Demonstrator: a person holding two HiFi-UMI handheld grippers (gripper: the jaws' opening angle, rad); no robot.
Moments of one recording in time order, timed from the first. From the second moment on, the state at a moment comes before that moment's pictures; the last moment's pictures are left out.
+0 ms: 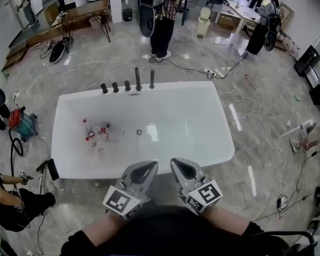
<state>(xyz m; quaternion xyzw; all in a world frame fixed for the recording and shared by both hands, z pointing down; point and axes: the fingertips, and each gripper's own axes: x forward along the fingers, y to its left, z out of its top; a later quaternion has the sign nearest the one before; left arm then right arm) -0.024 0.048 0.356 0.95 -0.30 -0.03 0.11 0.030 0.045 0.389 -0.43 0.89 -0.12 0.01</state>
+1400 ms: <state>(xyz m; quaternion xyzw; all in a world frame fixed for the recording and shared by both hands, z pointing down) -0.016 -0.119 0.424 0.91 -0.40 -0.03 0.14 0.066 -0.272 0.511 -0.42 0.90 -0.12 -0.06</state>
